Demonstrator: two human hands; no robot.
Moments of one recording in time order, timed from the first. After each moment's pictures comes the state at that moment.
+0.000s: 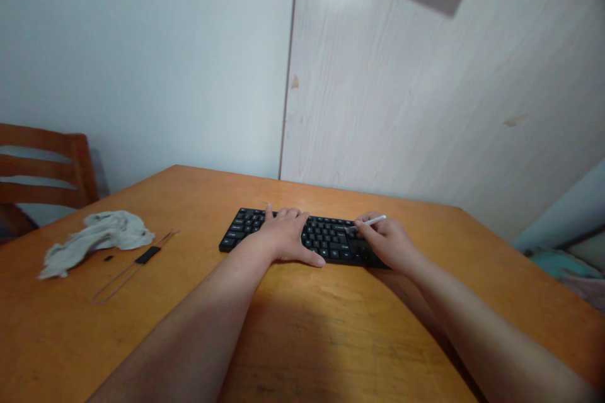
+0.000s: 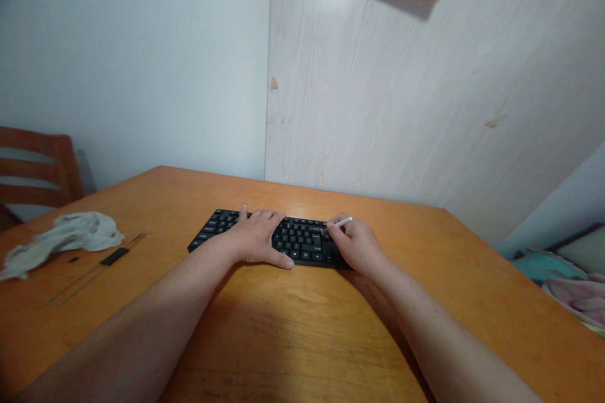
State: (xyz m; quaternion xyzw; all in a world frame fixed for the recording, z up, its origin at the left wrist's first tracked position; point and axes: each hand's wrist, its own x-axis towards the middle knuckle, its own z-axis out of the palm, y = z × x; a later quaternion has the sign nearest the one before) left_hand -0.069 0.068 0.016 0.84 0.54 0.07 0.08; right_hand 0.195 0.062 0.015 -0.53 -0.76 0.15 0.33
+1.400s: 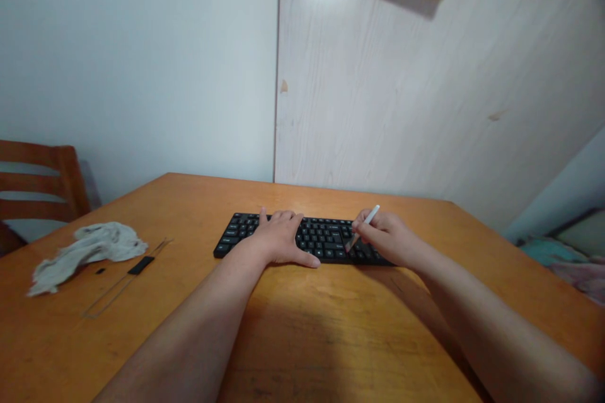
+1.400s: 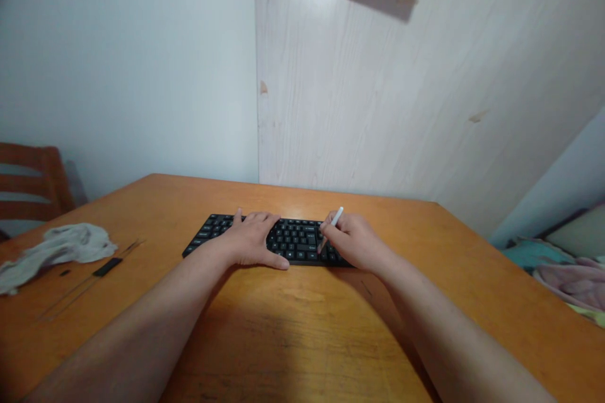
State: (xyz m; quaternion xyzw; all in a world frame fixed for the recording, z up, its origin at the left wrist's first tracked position) left_hand -0.071 0.070 0.012 0.84 0.53 0.08 0.07; right_hand 0.195 0.043 0.049 -0.49 -0.80 0.21 0.28
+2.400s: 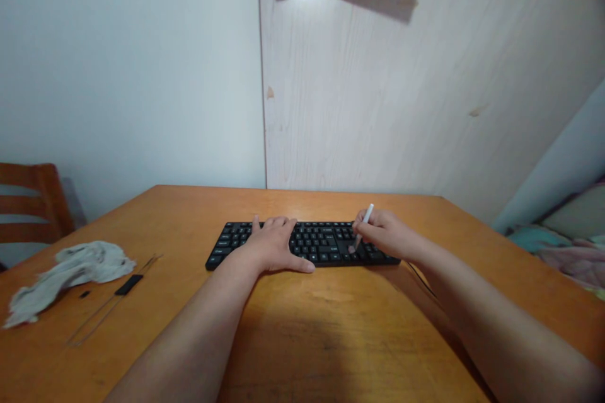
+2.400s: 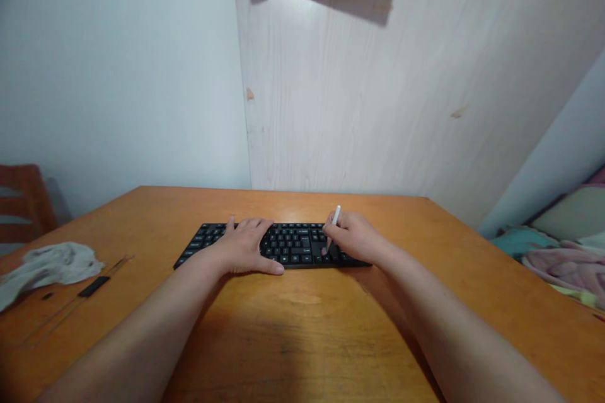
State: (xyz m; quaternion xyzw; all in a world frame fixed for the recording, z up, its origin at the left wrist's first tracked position) left_hand -0.071 0.071 0.013 0.84 0.53 0.08 0.08; right_hand 0.215 0.058 0.045 -0.51 -0.78 0.21 0.28
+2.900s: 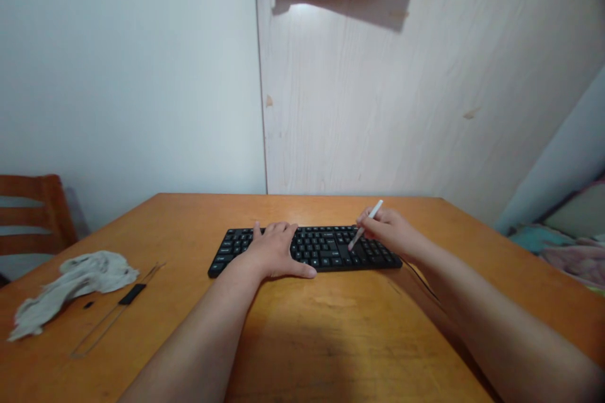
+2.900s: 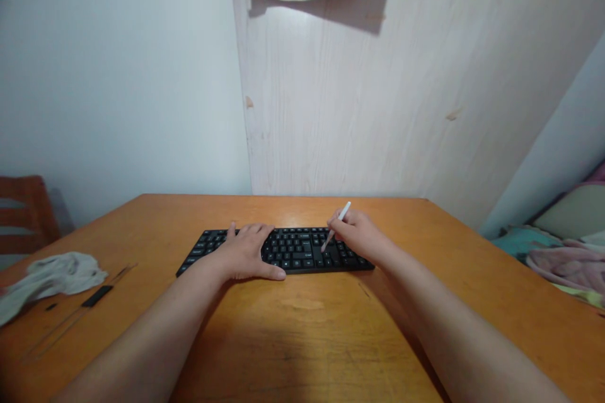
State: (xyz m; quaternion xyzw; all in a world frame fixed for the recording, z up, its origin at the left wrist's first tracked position) left_hand -0.074 0.071 0.013 0.84 0.53 0.09 0.08; right_hand 0.219 0.063 0.038 -0.52 -0.71 0.28 0.37
